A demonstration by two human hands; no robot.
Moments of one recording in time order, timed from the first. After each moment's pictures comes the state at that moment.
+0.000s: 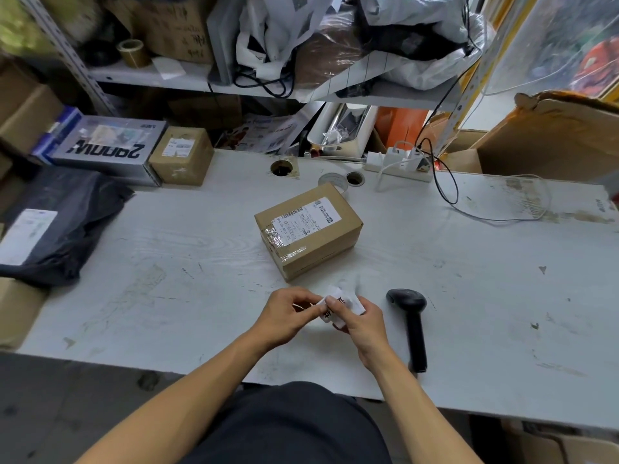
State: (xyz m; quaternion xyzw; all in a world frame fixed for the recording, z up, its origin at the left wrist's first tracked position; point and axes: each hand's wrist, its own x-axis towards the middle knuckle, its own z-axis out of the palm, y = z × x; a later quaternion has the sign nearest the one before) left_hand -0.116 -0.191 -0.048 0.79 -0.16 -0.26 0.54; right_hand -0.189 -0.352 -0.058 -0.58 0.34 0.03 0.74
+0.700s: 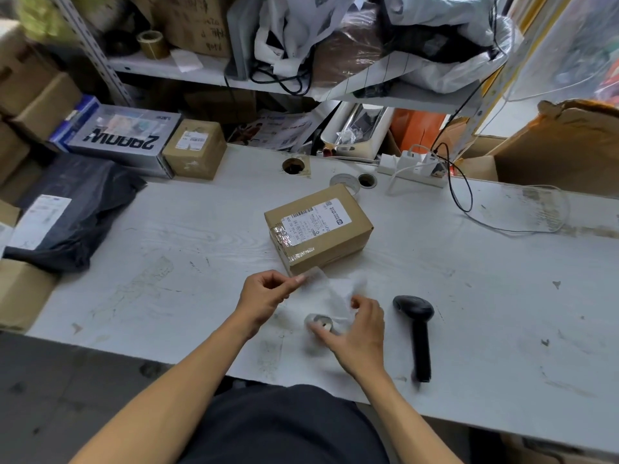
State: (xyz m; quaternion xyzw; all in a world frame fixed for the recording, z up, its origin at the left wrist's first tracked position) left_hand -0.089 -0.166 -0.042 0.73 0.08 -0.22 0.64; right_hand -0.198 -0.339 -0.078 -0.90 0.25 -0.01 0.37
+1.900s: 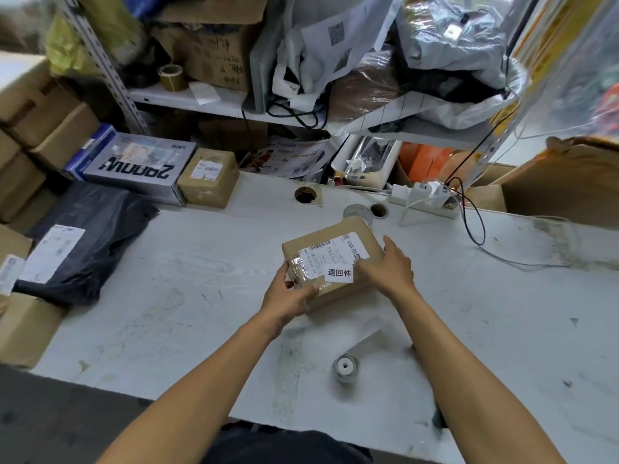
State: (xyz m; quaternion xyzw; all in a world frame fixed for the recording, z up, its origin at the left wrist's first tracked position) left_hand -0.028 -0.183 -0.020 0.72 0.12 -0.26 0.64; right_hand -0.030 -0.398 0.000 -0.88 0.30 0.09 0.36
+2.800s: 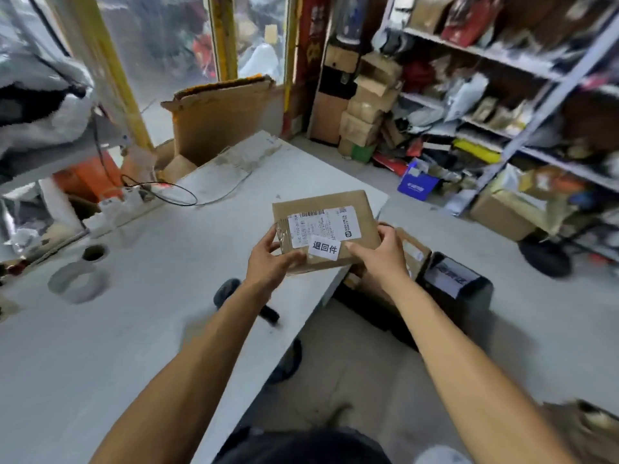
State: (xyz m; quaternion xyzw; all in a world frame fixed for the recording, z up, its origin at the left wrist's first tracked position) left_hand -0.203 -0.419 0.038 0.58 -0.35 -0.53 0.52; right_hand -0.420 -0.475 0.068 -0.54 0.68 -0.32 0.38
